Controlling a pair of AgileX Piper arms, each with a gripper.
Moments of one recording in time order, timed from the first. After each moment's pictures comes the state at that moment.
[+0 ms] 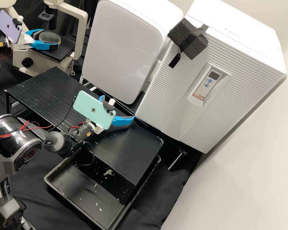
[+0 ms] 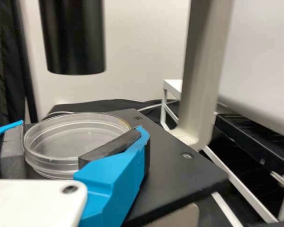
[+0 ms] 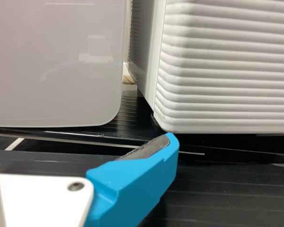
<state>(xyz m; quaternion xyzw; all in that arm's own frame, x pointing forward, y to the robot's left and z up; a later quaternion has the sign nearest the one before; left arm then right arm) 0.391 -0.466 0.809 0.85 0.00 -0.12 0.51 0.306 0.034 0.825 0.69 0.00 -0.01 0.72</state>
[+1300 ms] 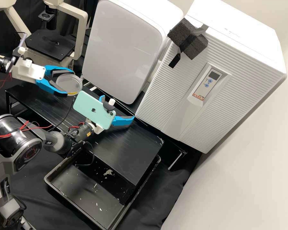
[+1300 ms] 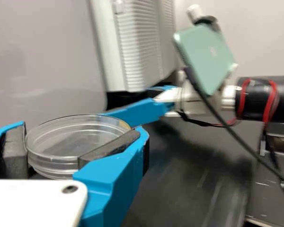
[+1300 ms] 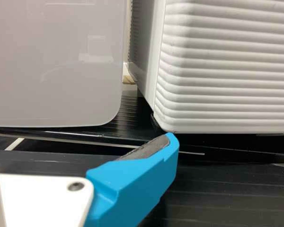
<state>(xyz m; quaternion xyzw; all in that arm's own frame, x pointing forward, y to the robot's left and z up) 0.303 -0.603 0.718 0.79 -0.13 -0.47 0.38 0.306 0.034 0.825 0.69 0.00 -0.01 0.72</state>
